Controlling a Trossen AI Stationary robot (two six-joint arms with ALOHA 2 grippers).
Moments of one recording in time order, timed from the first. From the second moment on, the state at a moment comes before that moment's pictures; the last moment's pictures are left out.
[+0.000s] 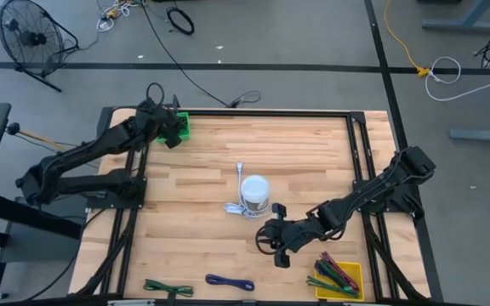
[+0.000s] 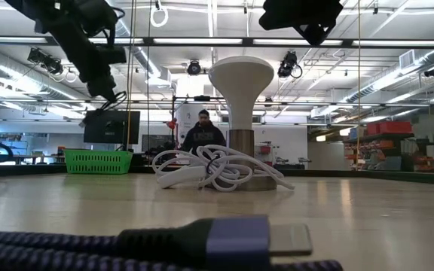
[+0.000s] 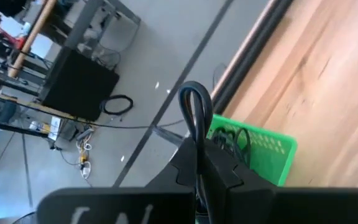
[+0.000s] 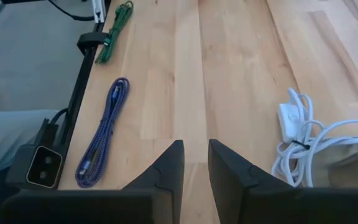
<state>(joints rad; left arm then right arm) 0.65 0.91 0.68 -0.42 -0.52 0.44 0.53 1.65 1.13 -0.18 0.31 0.40</state>
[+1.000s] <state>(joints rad) 0.80 1.27 0.68 -0.33 -0.52 0.54 0.53 1.67 1.13 -0.19 0.34 0.40</state>
